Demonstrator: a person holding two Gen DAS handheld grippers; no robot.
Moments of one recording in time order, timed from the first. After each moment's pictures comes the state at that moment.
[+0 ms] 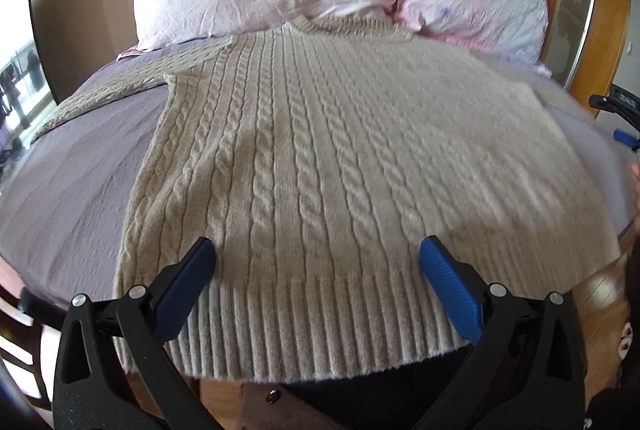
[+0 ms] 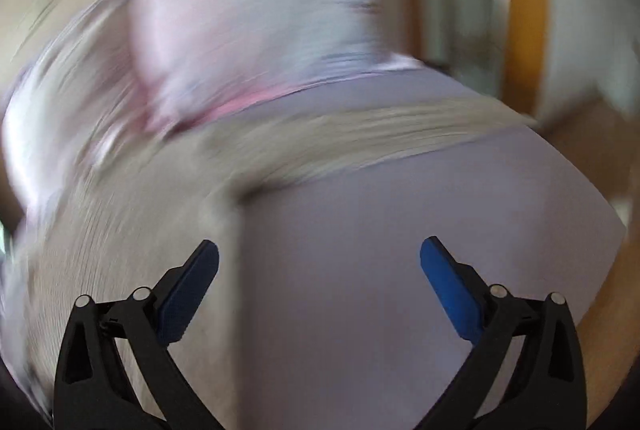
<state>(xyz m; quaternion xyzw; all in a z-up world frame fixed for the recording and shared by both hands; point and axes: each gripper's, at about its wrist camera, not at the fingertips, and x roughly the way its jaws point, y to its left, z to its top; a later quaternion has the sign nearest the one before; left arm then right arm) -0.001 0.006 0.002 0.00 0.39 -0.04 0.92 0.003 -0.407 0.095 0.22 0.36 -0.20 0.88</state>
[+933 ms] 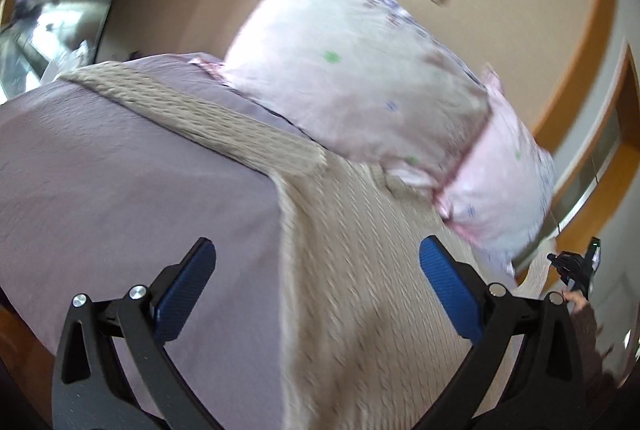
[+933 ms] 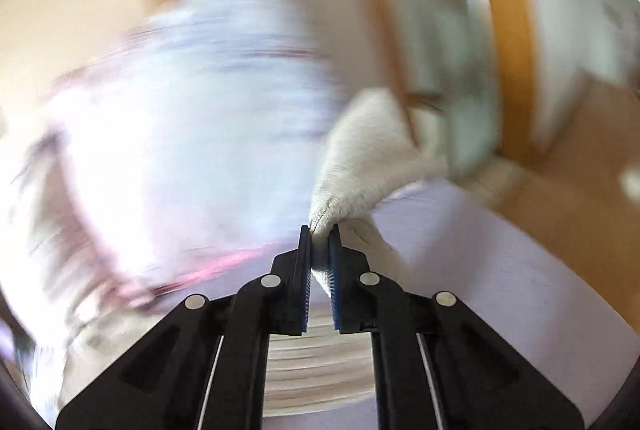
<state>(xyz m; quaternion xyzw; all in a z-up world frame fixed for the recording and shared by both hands) 0.029 0.193 0.046 -0.29 0.24 -0.02 0.93 0.136 -0.386 0.177 0.17 0.25 -0.11 0.95</state>
